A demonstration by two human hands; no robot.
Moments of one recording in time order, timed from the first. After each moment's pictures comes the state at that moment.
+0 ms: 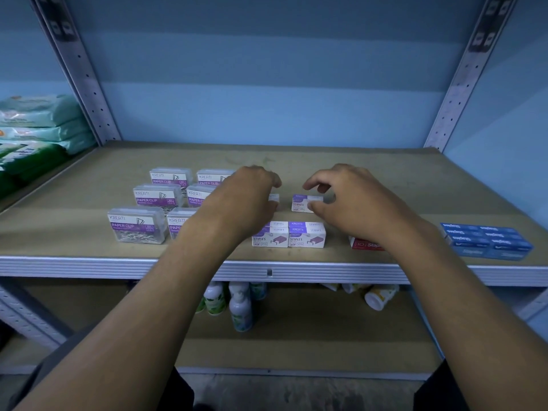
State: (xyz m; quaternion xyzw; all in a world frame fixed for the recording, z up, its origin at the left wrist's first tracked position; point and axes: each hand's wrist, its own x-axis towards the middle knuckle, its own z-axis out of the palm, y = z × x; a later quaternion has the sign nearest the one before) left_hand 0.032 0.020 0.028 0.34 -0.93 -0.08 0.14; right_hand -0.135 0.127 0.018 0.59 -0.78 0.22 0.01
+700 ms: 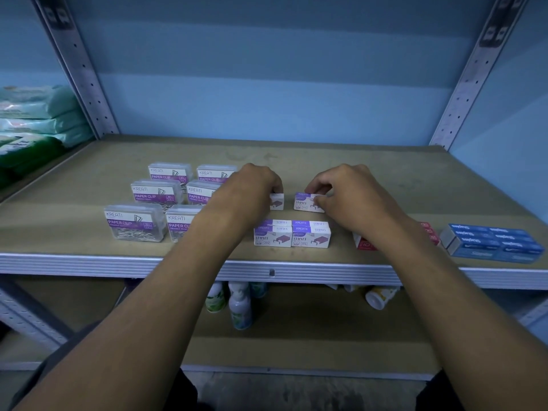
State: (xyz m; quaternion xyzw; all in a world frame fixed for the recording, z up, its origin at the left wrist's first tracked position) left_hand 0.020 0.002 0.019 0.34 -0.93 -0.10 0.11; right_hand -0.142 0.104 0.003 0.55 -0.79 0.26 0.01
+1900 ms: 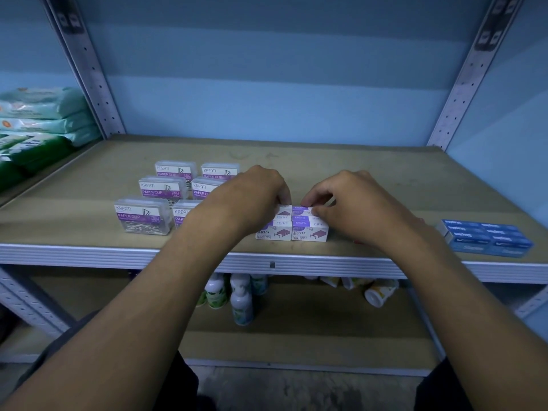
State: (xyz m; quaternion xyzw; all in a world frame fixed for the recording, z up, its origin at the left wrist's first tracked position) left_hand 0.039 0.034 0.038 0.31 -0.94 -0.11 0.08; right_hand -0.120 0.134 0.019 0.59 -0.77 0.23 -0.04
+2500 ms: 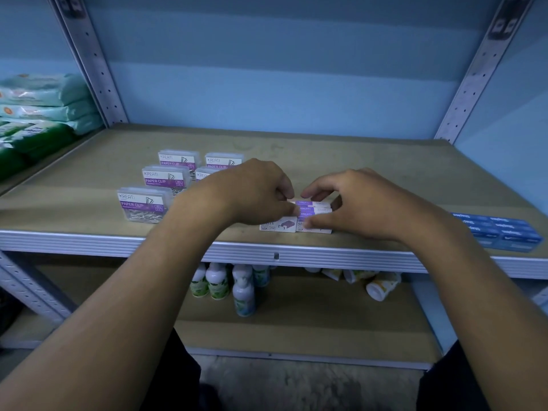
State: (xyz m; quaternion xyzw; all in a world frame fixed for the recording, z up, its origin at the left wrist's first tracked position) left_hand 0.050 0.032 0.046 0.29 -0.94 -0.15 0.02; right_hand -0.121 0.141 0.023 0.63 -0.75 0.16 -0.09
